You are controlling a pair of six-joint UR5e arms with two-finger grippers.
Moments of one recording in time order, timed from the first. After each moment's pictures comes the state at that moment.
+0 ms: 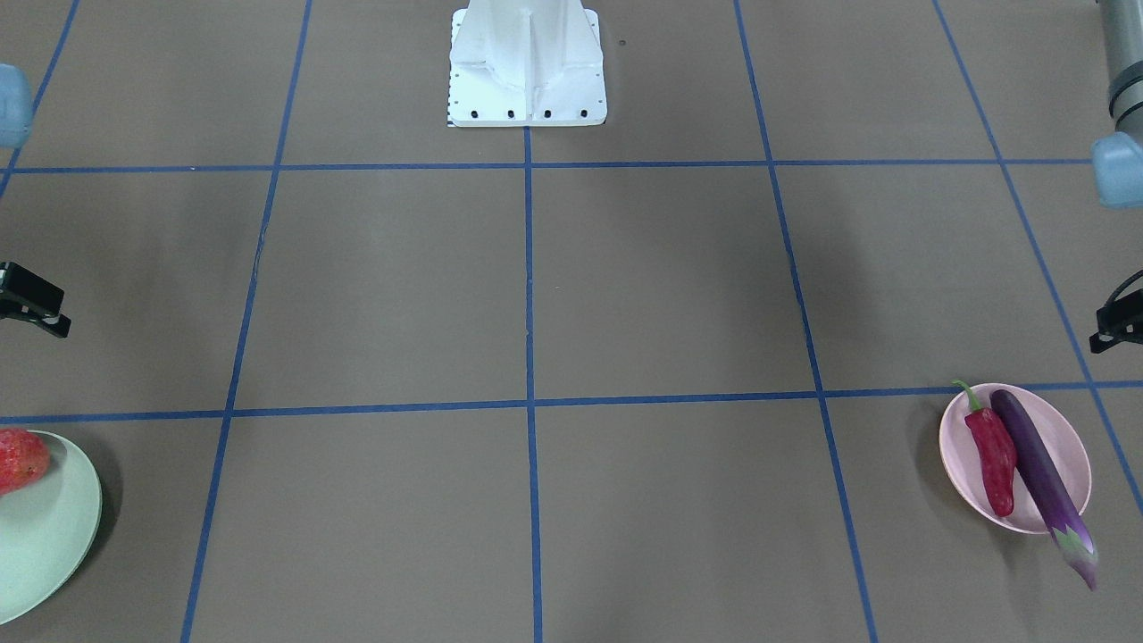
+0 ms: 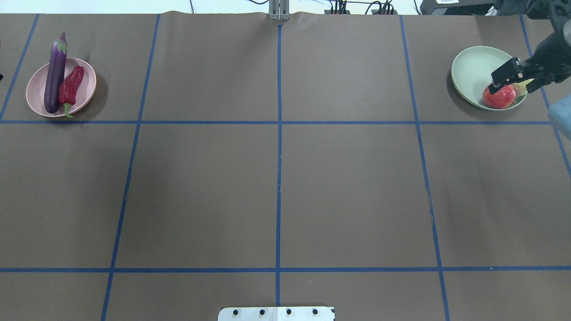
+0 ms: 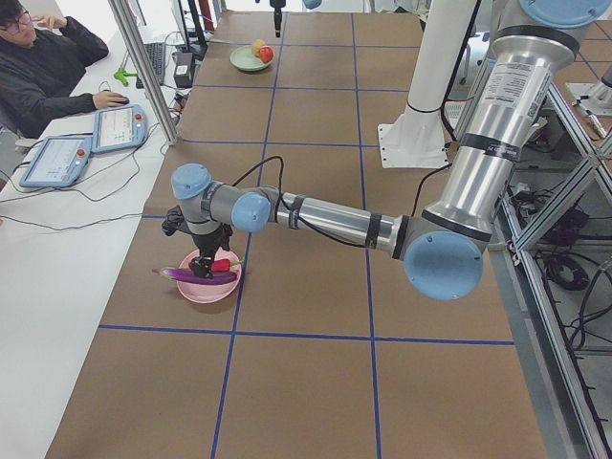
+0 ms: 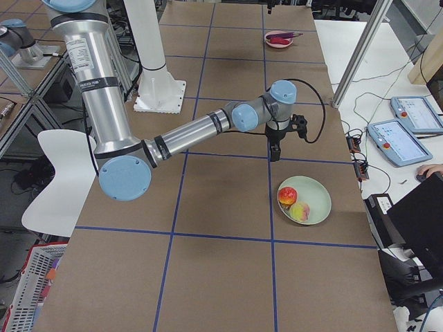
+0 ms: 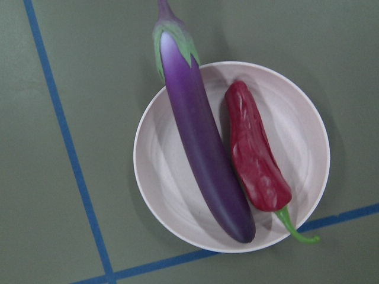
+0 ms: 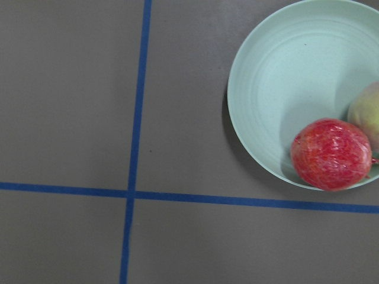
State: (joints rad) left arm -1.38 -1.84 -1.46 -1.64 -2.33 0.02; right arm 1.24 -1.37 1.77 -1.58 2.32 0.43
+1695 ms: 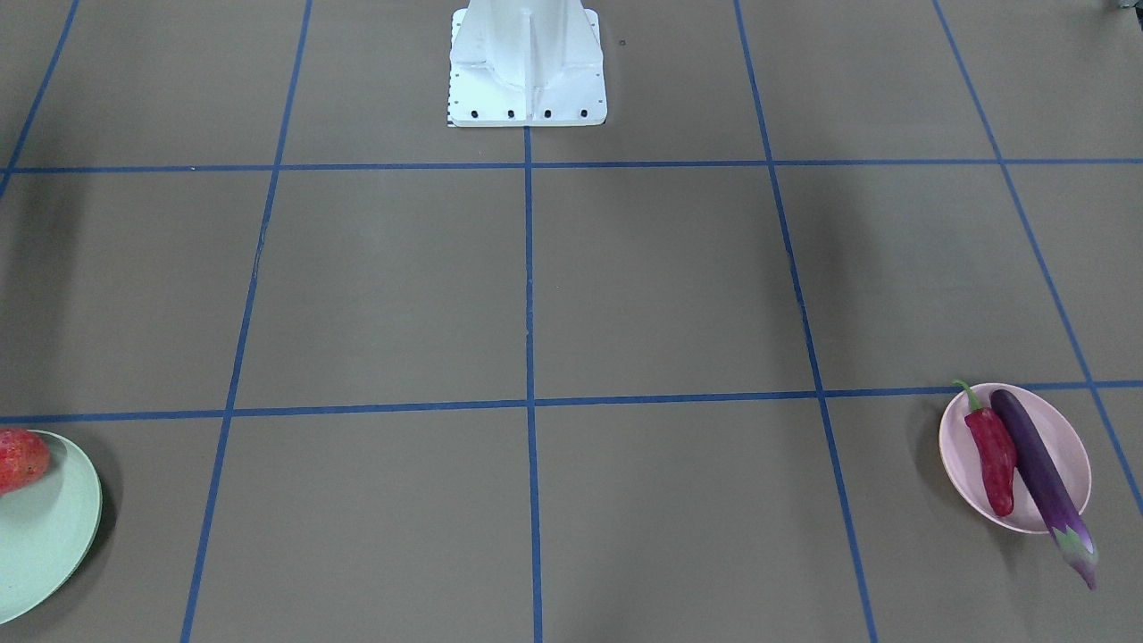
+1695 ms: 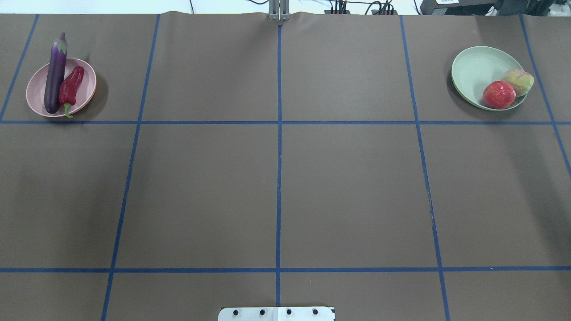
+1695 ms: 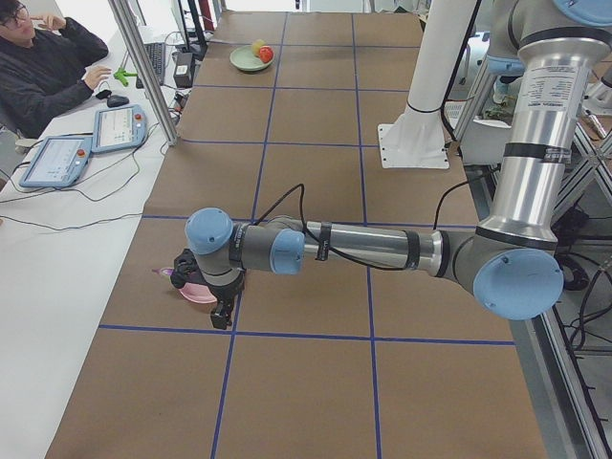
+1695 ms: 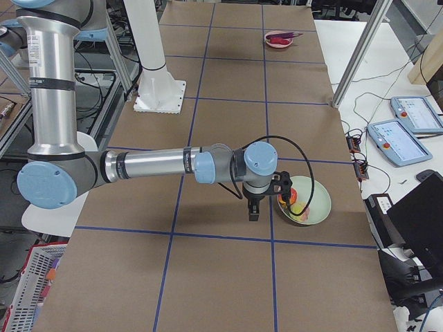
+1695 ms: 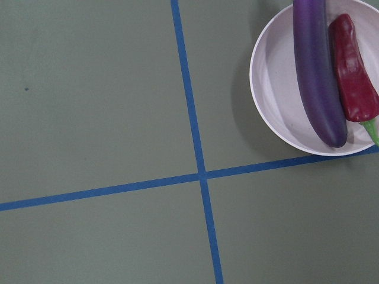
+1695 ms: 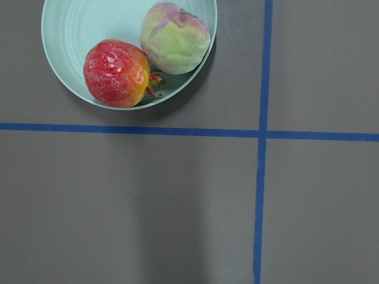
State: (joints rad) left arm -1.57 -1.70 -1.51 -1.58 -2.35 0.12; right arm 1.55 -1.62 1.72 -1.60 2.44 0.06
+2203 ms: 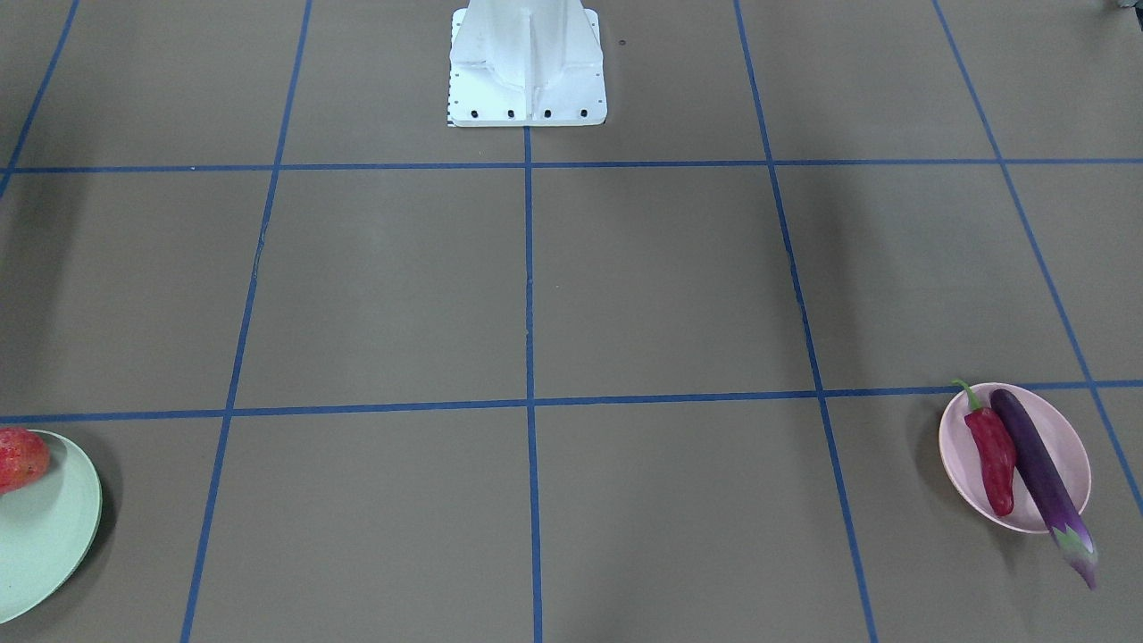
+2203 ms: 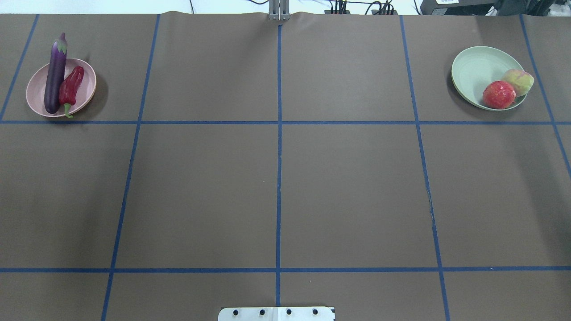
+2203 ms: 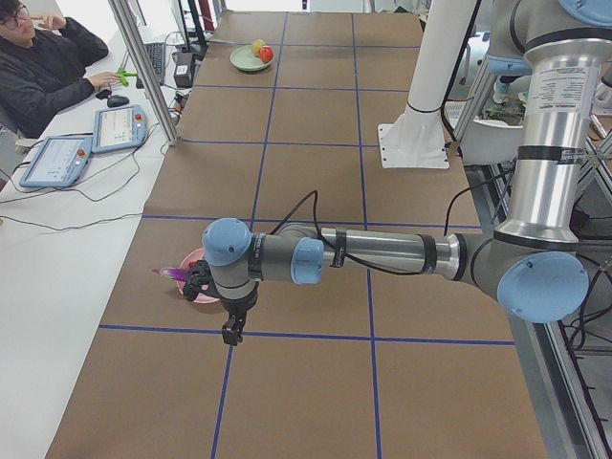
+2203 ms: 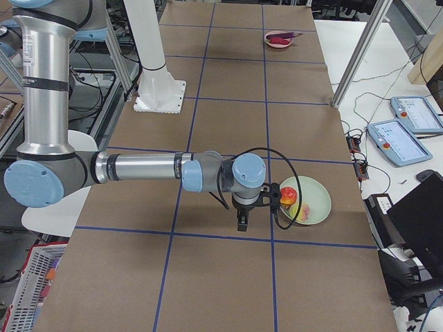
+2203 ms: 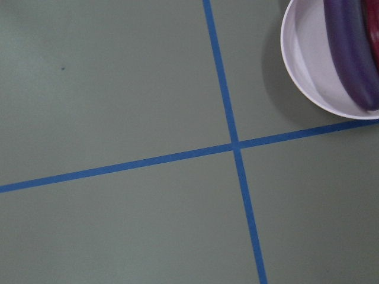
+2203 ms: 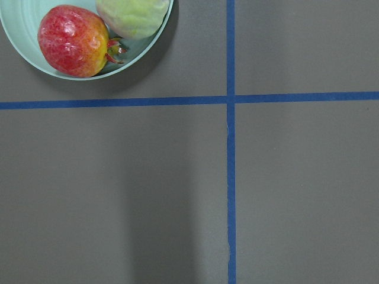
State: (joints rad) left arm -1.59 -1.61 -1.59 -1.58 -2.27 0.16; right arm 1.56 -1.66 1.72 -1.60 2.43 0.06
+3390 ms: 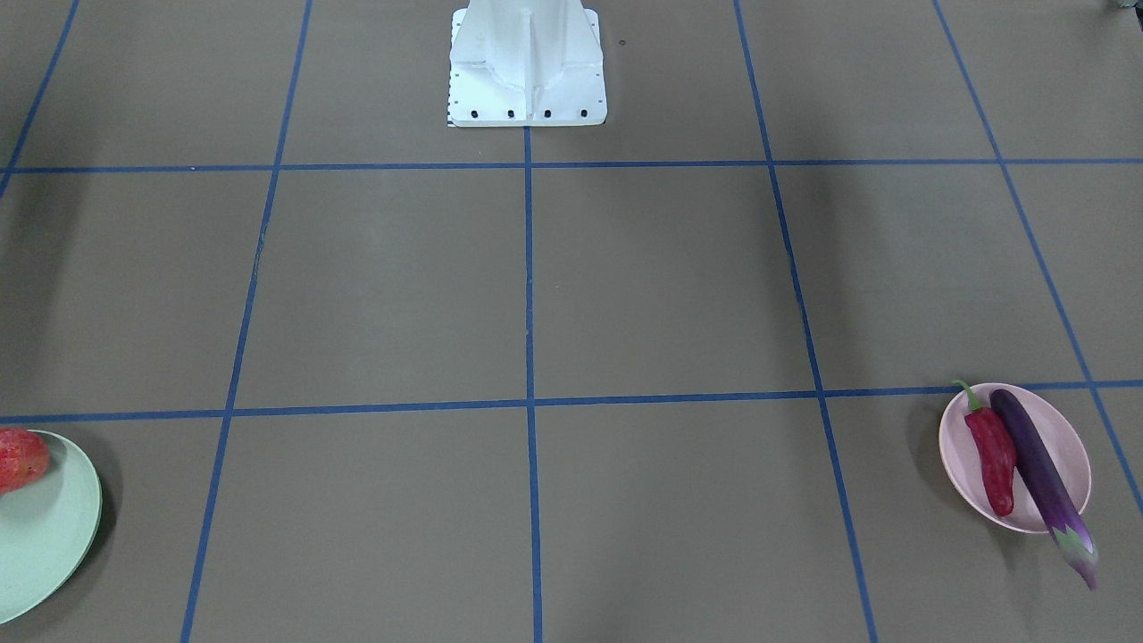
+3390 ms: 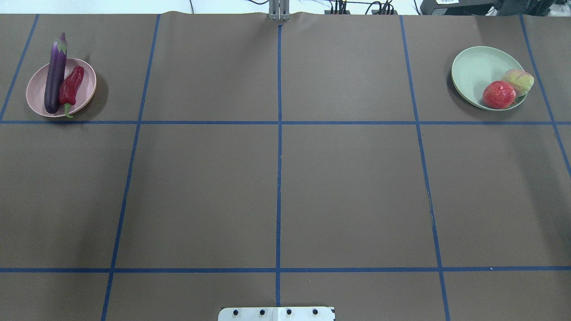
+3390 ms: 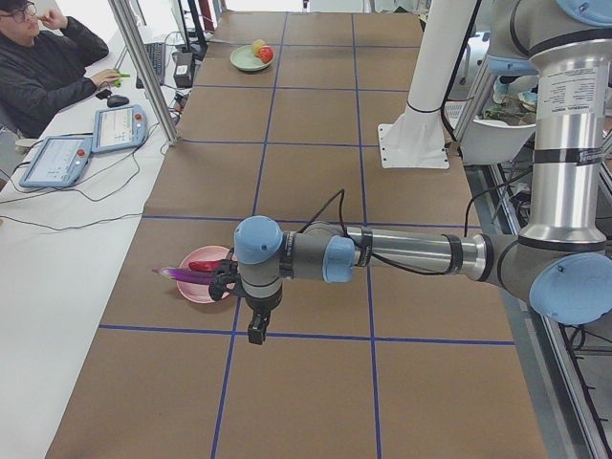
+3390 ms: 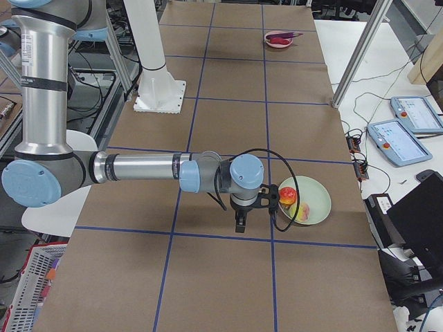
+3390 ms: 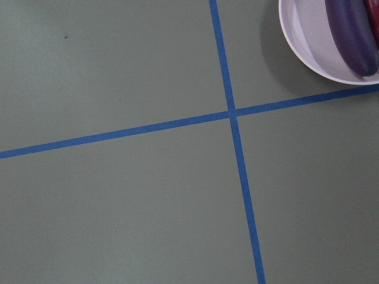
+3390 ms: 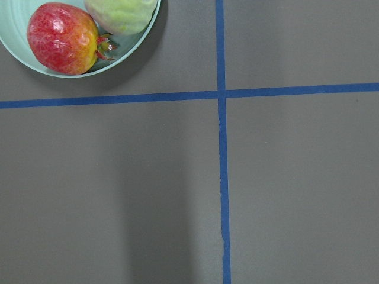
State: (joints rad) left arm -1.59 -1.52 -1.69 -1.57 -2.31 0.13; right arm 1.57 -1.66 1.72 -1.61 2.43 0.06
